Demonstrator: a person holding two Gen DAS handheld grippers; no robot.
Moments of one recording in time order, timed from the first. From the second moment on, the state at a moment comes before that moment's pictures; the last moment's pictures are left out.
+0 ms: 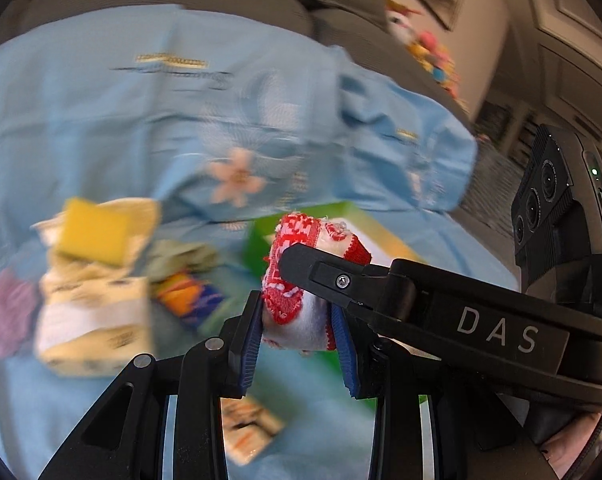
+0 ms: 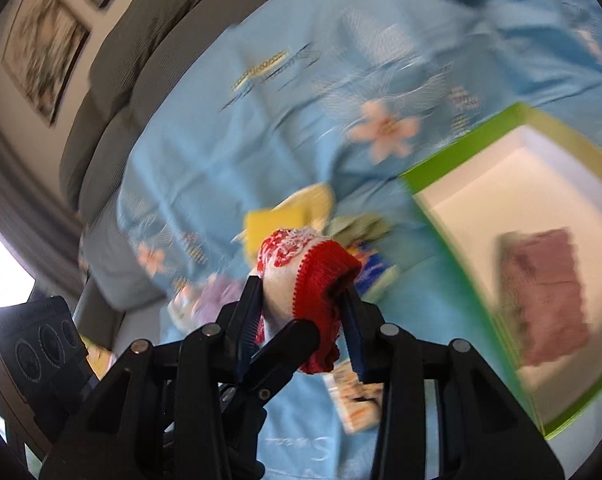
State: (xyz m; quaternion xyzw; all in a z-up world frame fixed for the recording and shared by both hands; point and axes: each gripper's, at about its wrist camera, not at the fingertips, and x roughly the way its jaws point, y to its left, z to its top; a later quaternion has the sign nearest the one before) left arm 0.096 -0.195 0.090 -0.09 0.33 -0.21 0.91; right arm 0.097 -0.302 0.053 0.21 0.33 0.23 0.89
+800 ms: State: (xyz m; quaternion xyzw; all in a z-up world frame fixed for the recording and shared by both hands) left arm 0.139 -0.339 0.053 -0.04 0.41 -0.38 0.83; right arm 0.087 -0.452 0.025 0.30 0.32 0.00 0.90
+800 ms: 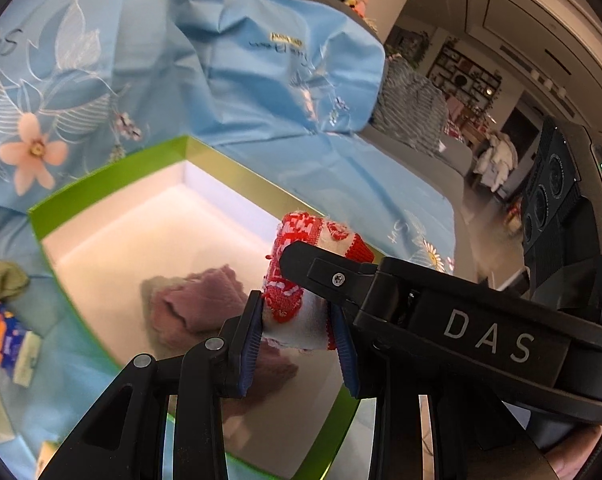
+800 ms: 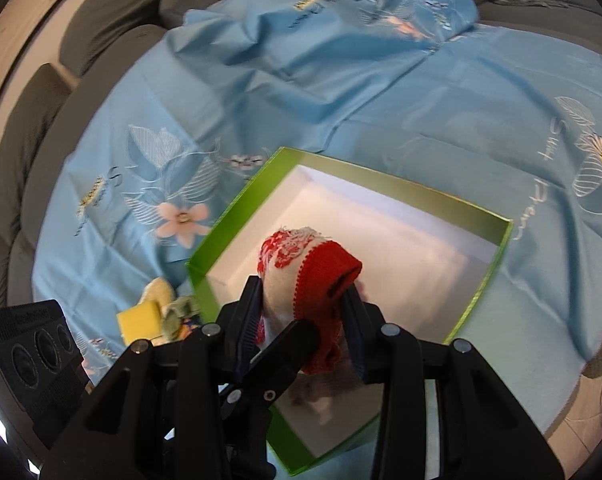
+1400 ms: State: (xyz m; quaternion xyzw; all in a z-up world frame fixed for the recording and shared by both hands) left arm 0.148 -0.352 0.026 -0.05 0.46 -0.38 0.80; right arm 0.098 -0.471 0.005 0.29 0.36 -0.07 0.88
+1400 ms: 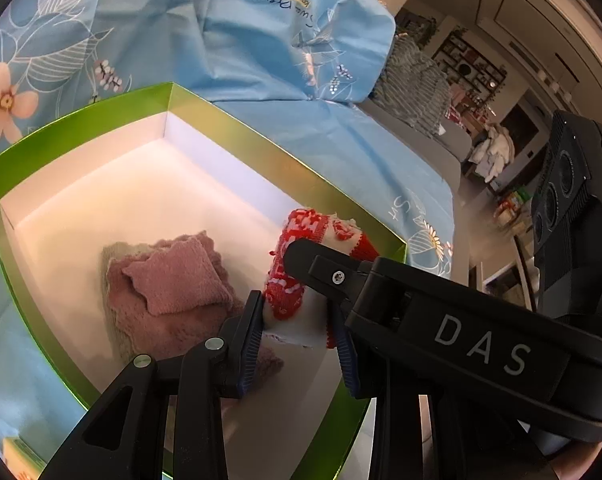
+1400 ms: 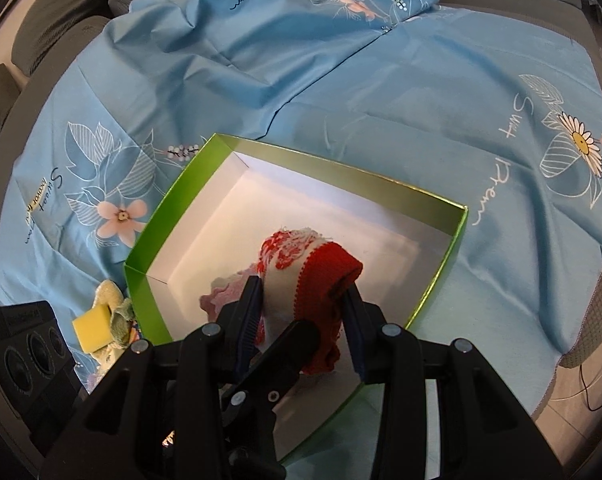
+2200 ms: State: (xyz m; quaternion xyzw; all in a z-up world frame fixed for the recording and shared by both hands) left arm 0.123 -0.342 0.016 -0.01 0.48 -0.35 0.80; right arm 0.091 -0.467 0.011 0.31 0.37 -0.04 0.88
